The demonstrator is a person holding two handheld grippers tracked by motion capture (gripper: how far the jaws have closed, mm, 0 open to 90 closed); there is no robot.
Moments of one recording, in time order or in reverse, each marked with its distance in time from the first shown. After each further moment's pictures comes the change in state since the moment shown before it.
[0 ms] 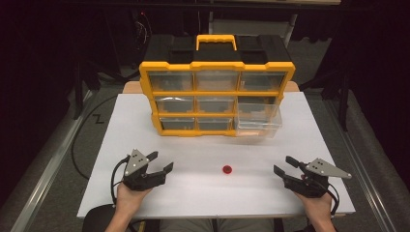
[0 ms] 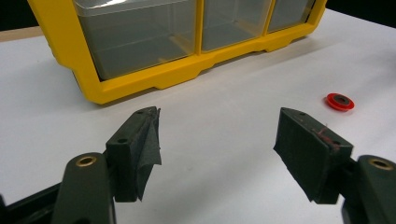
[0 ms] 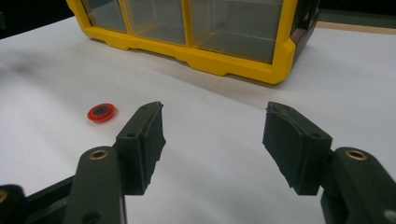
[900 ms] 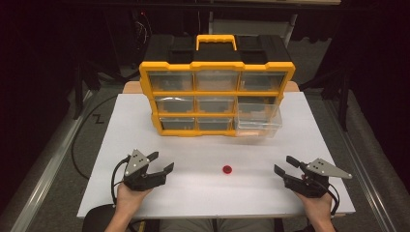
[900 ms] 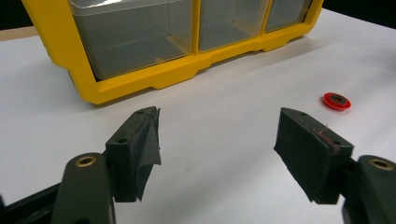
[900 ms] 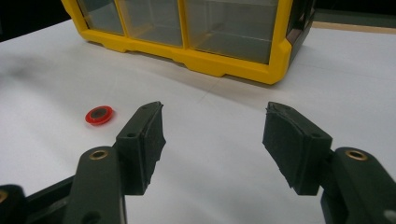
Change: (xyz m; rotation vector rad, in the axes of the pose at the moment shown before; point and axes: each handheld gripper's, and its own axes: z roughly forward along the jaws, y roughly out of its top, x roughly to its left) left arm -0.001 0.000 0.001 0.001 -0.011 0.000; right arm 0.000 0.000 -0.001 -0.005 -0.011 0.014
